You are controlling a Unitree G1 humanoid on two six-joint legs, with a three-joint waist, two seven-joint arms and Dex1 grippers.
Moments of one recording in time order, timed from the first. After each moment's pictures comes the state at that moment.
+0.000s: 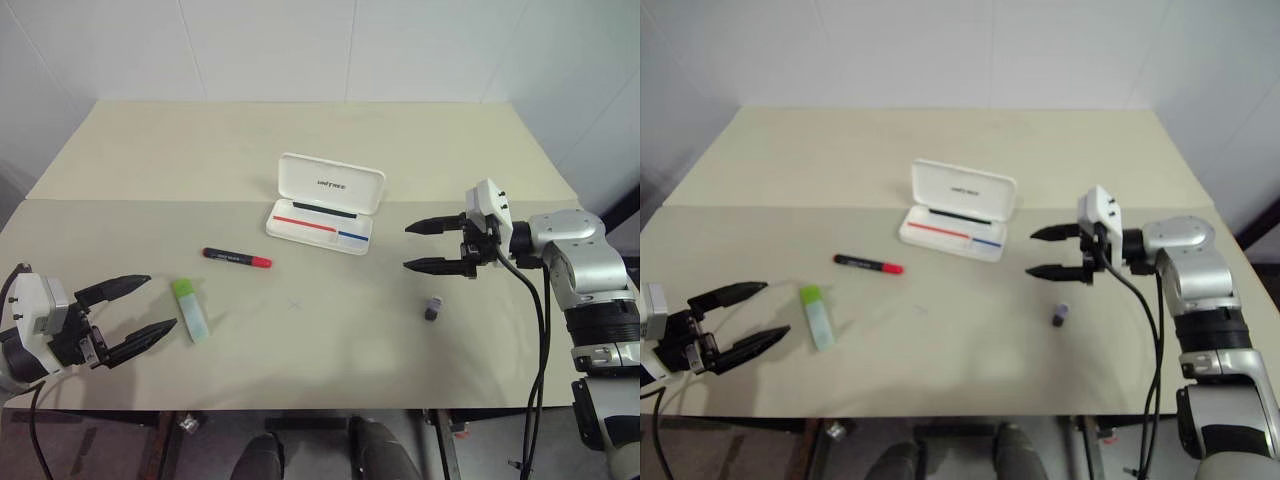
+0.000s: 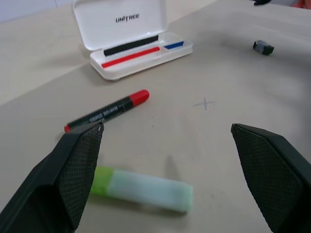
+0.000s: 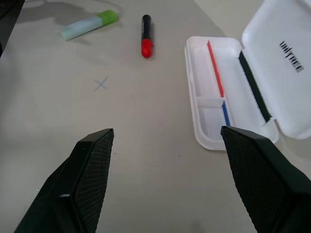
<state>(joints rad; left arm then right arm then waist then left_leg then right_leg) 0.16 0.81 0.63 -0.22 -0.66 0.27 -1.09 -0.75 -0.72 0.04 0.33 0.33 0.25 1.41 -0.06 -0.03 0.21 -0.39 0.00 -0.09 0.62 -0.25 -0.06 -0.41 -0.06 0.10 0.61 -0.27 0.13</state>
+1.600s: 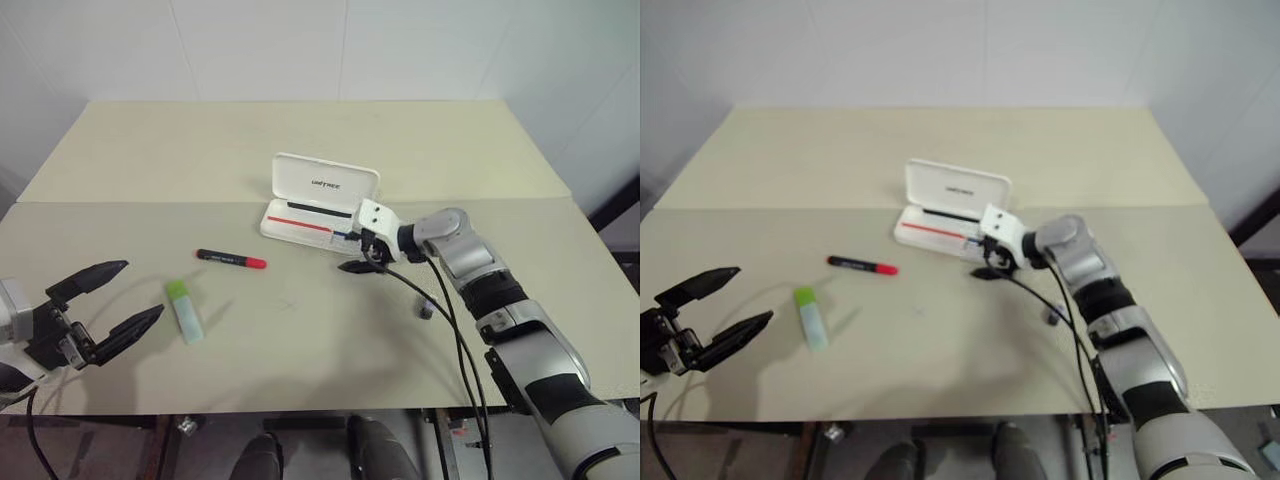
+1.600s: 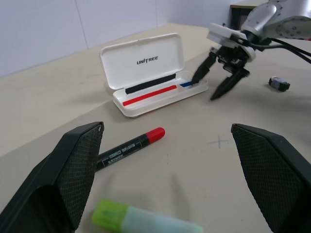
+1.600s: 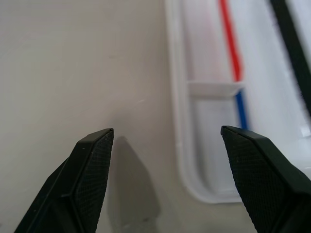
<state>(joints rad) 0.24 0.71 0.75 -0.35 -0.75 0.26 -0.98 -1.00 -0.39 0.32 0.67 -0.06 0.21 1.11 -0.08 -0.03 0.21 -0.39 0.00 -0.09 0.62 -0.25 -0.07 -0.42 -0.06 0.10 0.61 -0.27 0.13</state>
